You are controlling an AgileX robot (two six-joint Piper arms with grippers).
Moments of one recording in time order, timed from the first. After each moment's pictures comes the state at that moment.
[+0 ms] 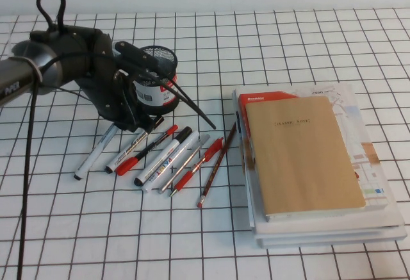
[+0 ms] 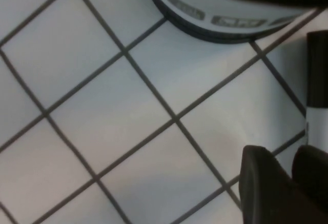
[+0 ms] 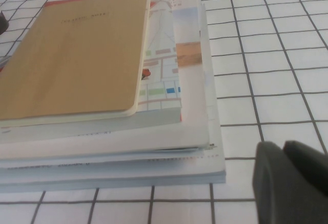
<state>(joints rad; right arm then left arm) 0.12 -0.02 0.03 0.14 0.38 0.03 -0.33 2.06 -1.57 0.00 0.82 0.43</state>
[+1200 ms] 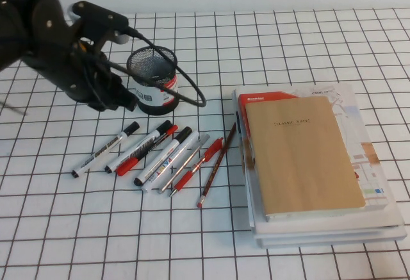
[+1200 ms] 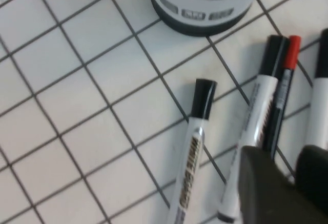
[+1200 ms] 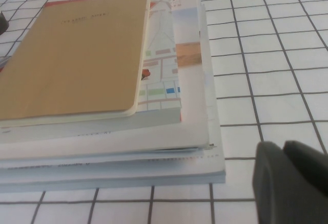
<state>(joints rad) 0.12 -0.02 0.03 0.14 0.38 0.03 -0.33 1.72 -1.42 -0.03 0.87 0.32</state>
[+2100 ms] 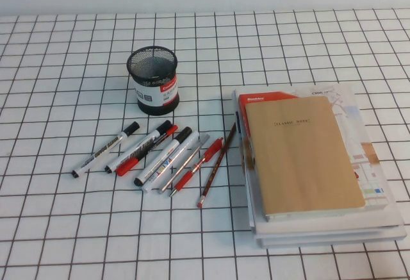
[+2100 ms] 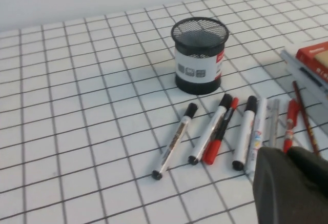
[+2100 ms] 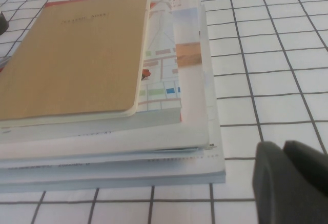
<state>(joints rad) 0.12 -0.02 0.03 0.14 0.38 0.03 -0.33 0.38 -0.58 0.04 0.66 0.07</state>
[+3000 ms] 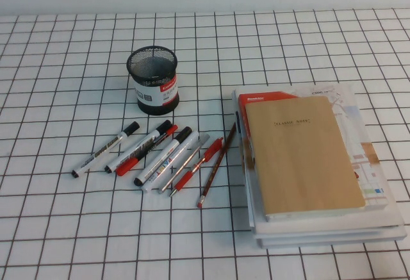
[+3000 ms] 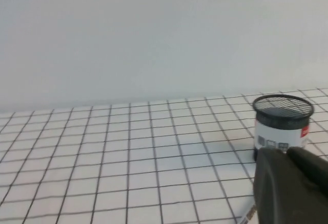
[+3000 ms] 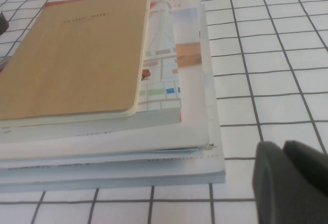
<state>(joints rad) 0.12 -0.02 0.03 0.14 0.38 0.03 -0.12 0.13 -0.18 0.02 0.16 0.08</state>
